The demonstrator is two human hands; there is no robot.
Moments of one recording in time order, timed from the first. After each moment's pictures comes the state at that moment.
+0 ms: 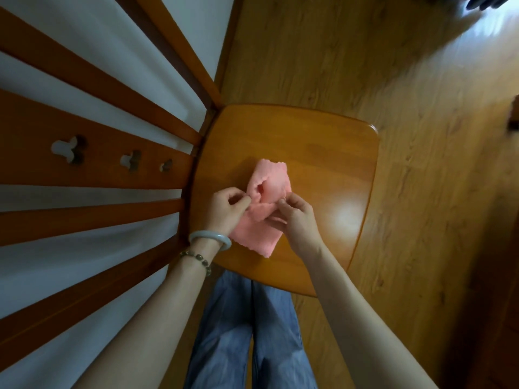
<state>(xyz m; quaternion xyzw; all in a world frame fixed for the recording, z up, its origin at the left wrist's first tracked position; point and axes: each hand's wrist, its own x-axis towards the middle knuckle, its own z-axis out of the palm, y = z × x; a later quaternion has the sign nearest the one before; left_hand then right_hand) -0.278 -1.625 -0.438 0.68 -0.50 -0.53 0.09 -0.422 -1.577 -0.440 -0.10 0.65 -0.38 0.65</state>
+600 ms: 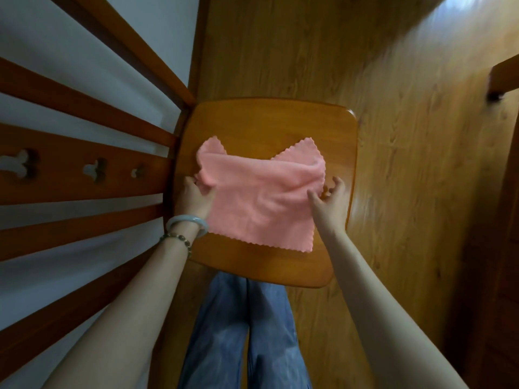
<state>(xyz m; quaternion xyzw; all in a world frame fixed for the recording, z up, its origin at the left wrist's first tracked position) -0.267 -1.646 -0.483 0.77 -0.47 -0.43 -0.03 -0.503 -1.552 -0.485 -0.18 0.87 -0.23 0.39</state>
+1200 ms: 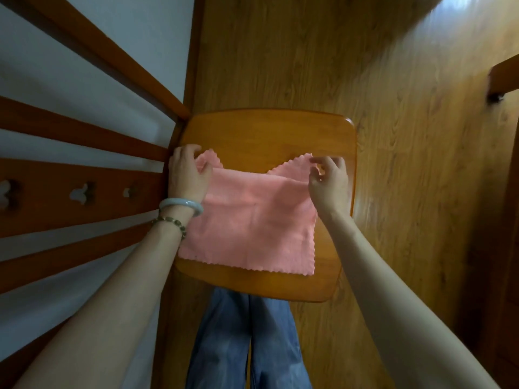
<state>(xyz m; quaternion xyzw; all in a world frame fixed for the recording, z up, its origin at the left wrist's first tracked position) -0.285 -1.709 -0.481 0.70 -0.63 -0.34 0.09 -0.519 -1.612 -0.478 -0.35 0.85 -0.25 0.31</state>
